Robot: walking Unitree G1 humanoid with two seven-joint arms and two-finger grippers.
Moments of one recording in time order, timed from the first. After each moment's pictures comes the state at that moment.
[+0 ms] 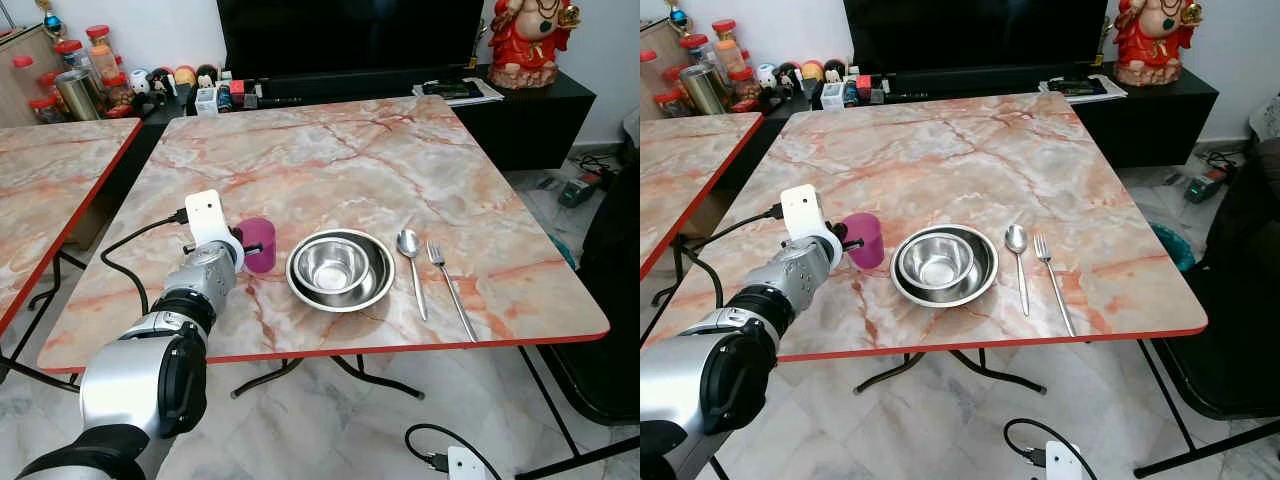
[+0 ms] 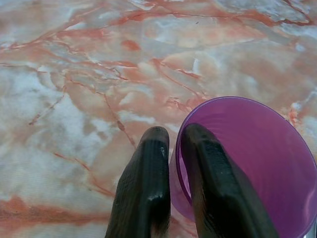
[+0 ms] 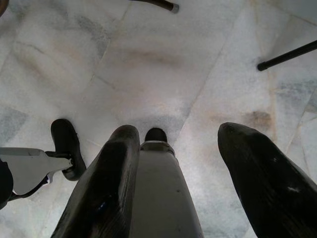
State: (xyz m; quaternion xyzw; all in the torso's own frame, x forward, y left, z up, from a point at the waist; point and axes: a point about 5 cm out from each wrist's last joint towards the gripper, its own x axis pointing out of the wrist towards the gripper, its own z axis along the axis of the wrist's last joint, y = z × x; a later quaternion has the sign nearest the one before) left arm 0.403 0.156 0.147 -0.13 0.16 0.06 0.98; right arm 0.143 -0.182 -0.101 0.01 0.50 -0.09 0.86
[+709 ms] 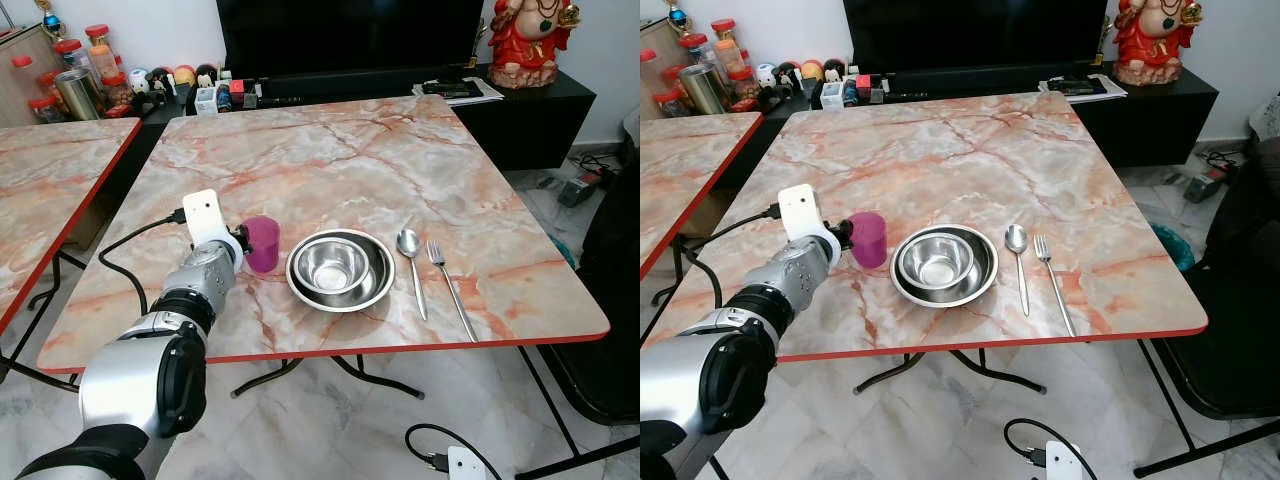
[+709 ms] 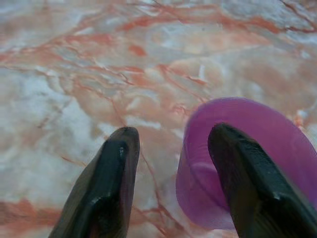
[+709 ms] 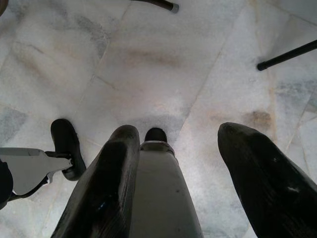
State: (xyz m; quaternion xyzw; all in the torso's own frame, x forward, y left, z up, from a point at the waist) left arm 0.403 0.162 0.150 -0.13 0.15 0.08 0.98; right arm 0.143 -0.182 -0.101 0.01 0.50 -0.09 0.86
